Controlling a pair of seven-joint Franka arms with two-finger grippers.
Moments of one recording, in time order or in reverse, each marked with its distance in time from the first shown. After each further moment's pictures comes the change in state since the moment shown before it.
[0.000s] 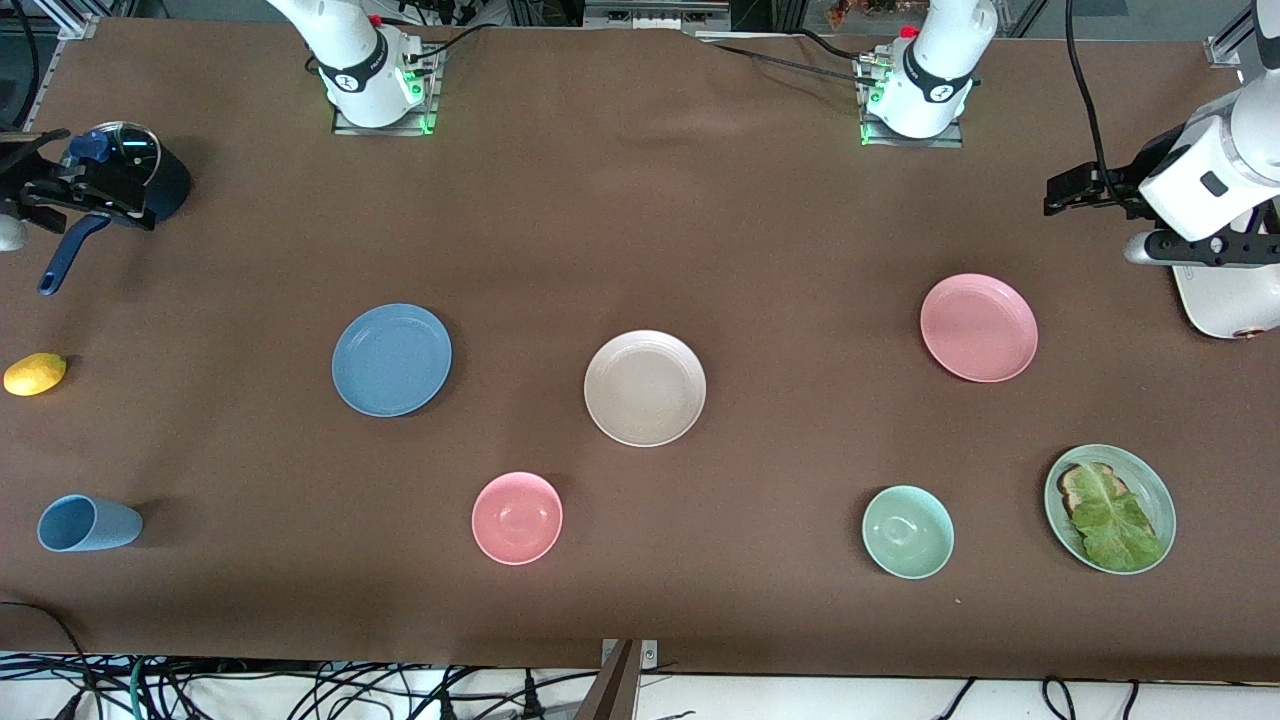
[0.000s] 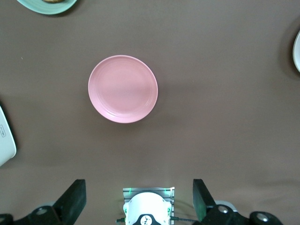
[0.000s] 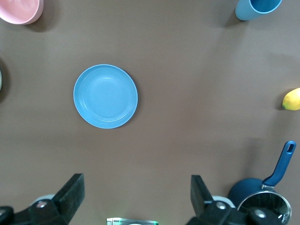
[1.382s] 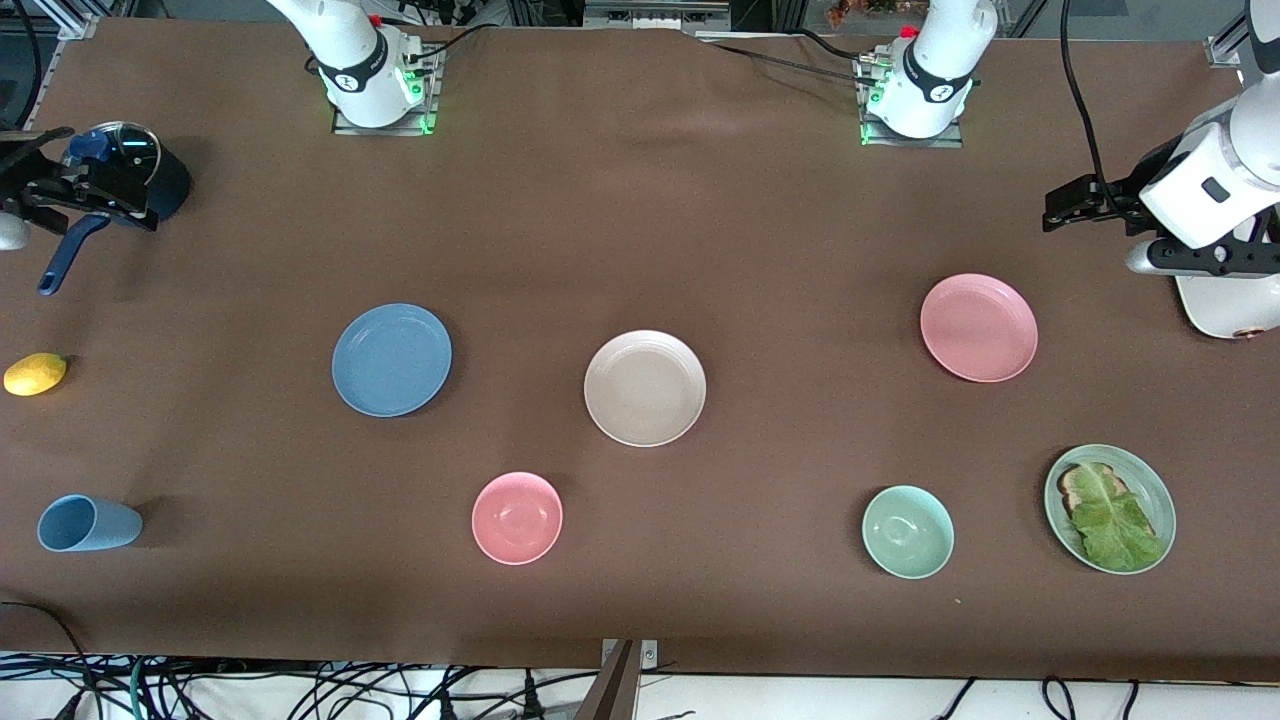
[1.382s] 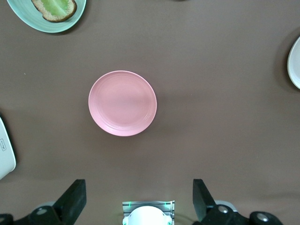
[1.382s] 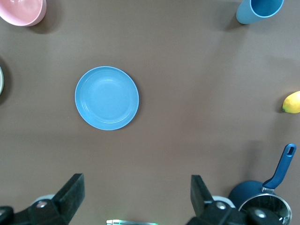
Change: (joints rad) left arm 0.000 0.006 -0.006 -0.001 0.000 0.051 0.000; right arm 0.000 -0.001 0.006 -0.001 0.000 0.008 0.000
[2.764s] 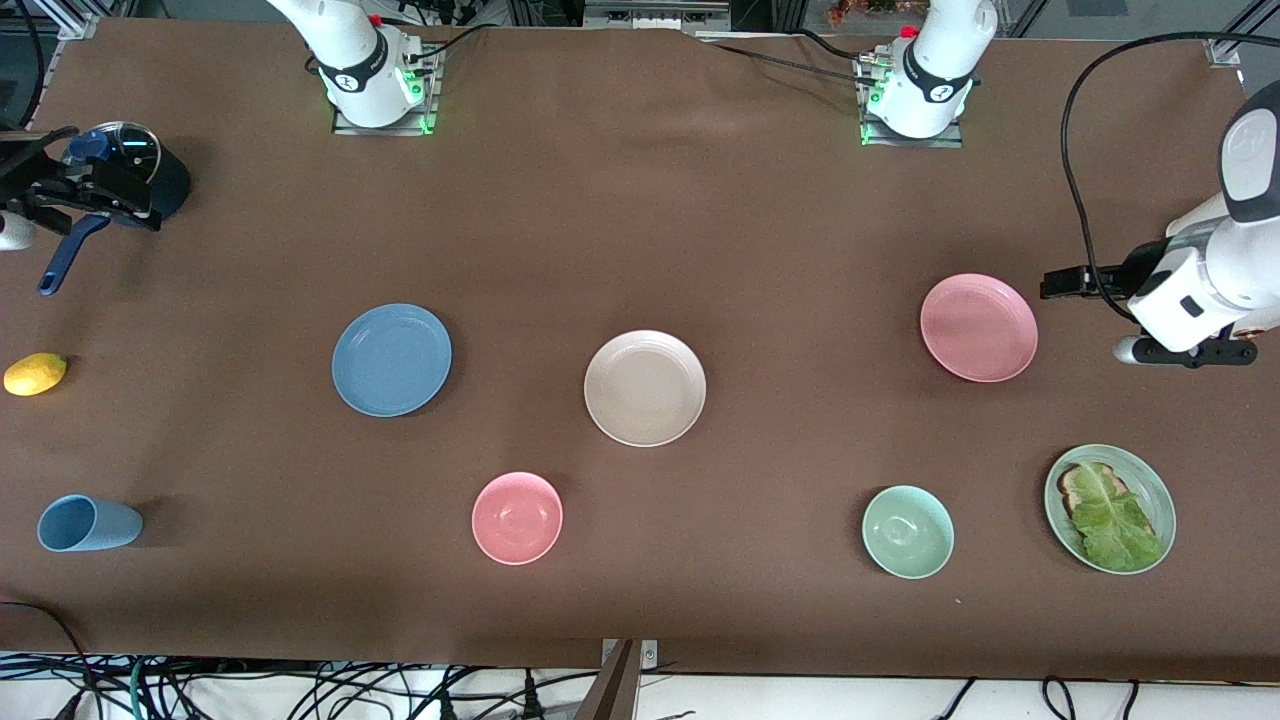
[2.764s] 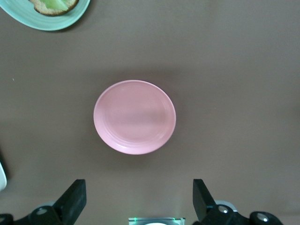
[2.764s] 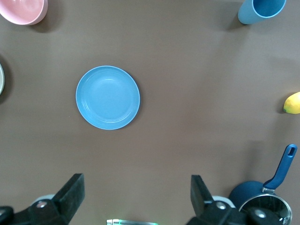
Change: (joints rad) left arm 0.107 0.208 0.008 0.001 0.000 0.130 0.102; right arm 0.000 0.000 0.006 -0.001 0.000 -0.001 0.000
